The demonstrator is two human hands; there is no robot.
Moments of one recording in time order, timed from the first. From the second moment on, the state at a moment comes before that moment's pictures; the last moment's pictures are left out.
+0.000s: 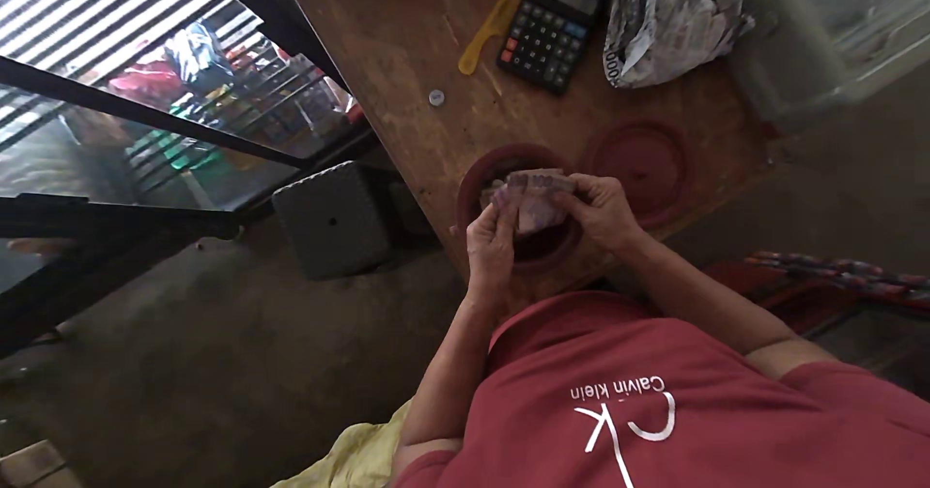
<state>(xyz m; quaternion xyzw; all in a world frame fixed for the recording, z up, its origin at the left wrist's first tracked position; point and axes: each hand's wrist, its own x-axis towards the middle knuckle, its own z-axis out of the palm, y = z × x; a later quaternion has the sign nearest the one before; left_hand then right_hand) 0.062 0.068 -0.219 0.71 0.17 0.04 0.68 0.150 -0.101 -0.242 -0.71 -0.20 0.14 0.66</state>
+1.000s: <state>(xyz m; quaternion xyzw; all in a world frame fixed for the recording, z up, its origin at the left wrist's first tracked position) 0.062 0.067 -0.220 0.65 0.28 0.07 0.71 0.152 -0.110 -0.248 -0.68 -0.26 0.14 0.67</state>
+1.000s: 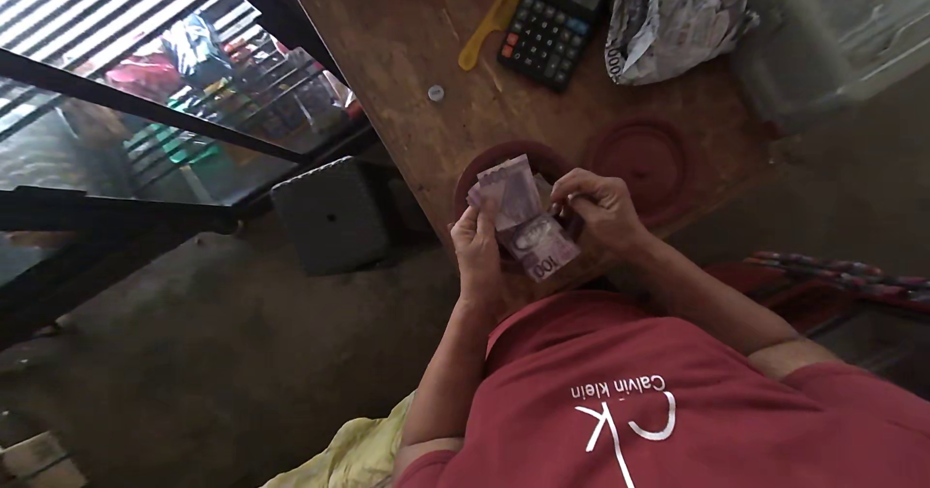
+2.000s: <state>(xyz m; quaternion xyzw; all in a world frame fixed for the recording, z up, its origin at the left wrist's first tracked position) 0.049 0.067 -0.215 0.56 0.15 0.16 0.80 0.129 -0.078 -0.229 -0.66 -0.26 0.28 0.64</state>
